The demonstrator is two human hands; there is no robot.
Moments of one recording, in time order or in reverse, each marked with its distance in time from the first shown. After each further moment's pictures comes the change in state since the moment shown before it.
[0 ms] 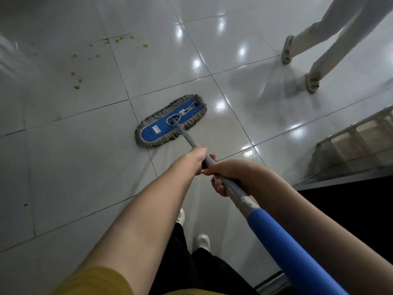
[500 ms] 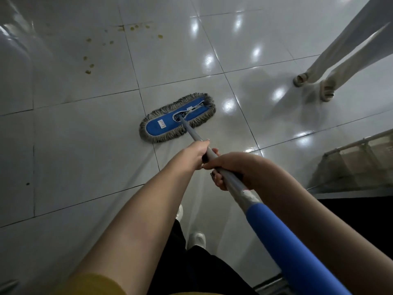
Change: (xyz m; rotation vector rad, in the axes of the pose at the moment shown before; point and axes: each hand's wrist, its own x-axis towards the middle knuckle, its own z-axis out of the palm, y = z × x) left_hand 0.010 0.009 -0.022 -0.035 -0.019 0.029; right_hand -0.013 -0.021 0.015 -0.096 -0.033 -0.029
